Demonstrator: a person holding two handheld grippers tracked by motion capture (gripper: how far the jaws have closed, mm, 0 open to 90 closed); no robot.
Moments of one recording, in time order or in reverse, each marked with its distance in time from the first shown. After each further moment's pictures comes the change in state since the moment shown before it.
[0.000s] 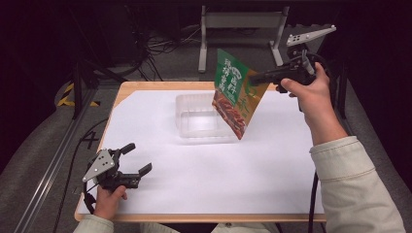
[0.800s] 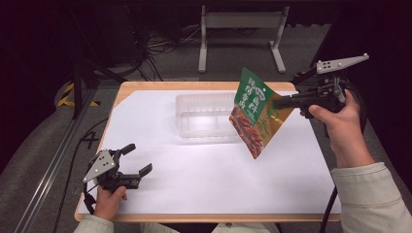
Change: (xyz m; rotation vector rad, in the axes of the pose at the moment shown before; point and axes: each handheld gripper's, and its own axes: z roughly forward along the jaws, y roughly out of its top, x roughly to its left) left arm -0.002 -0.001 -0.001 0.012 0.005 0.000; right arm 0.018 -0.057 -0.047 0.000 0.001 0.045
